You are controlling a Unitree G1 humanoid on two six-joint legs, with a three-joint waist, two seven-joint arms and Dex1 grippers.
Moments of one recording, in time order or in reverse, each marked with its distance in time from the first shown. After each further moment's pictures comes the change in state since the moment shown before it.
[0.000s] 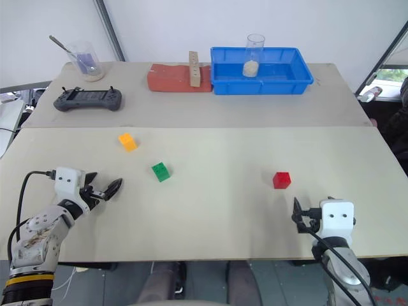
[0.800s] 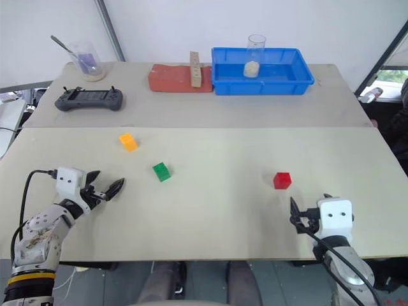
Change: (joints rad) left arm -0.026 0.010 -0.005 0.057 -0.007 -0.101 -0.109; right arm 0.028 -0.040 0.010 -0.053 0.026 0.010 0.087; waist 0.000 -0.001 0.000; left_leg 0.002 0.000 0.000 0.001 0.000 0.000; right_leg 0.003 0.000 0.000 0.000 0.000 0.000
